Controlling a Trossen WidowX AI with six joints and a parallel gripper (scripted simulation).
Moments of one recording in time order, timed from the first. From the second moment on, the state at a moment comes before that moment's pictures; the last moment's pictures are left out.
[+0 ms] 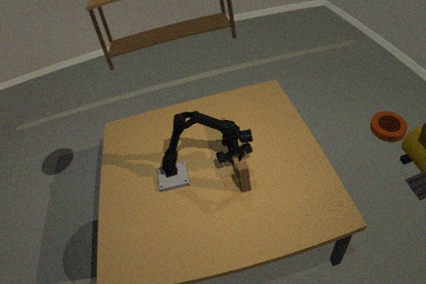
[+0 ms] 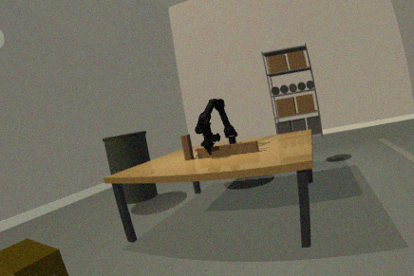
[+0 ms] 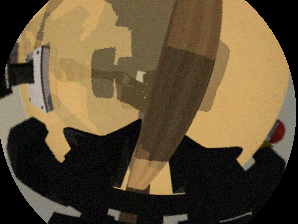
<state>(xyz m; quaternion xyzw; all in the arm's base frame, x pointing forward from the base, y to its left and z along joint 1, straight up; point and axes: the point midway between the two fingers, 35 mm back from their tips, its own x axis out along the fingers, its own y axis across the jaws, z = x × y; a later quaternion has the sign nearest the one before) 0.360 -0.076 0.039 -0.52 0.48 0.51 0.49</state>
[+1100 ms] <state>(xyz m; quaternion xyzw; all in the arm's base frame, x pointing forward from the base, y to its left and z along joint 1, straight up) 0.367 -0.077 0.039 -0.52 0.48 0.51 0.49</state>
